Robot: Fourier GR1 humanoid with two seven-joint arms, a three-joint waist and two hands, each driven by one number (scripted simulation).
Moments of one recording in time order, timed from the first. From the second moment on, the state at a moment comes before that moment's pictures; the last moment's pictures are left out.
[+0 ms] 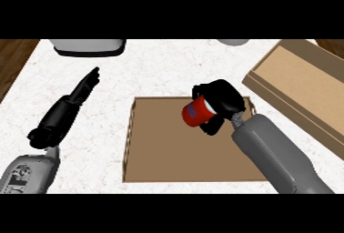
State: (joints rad) left arm -0.22 0.30 -0.05 -1.53 -0.08 -0.16 -0.08; right arm -0.67 -0.25 0.53 -1.07 0.80 0.02 0.09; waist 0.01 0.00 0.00
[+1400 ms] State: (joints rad) left arm -0.21 0.27 -0.03 -1.55 -0.10 -0.19 -0.07; right arm -0.81 -0.55 -0.08 -1.08 0.73 -0.06 0.18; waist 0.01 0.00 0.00
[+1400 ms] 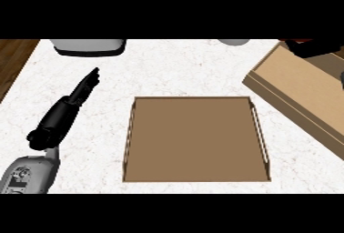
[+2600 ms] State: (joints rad) left arm -0.24 0.26 -0.02 -1.53 -0.12 -0.21 -0.09; right arm -0.95 -0.81 -0.08 -0.33 0.79 0.33 -0.36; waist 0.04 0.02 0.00
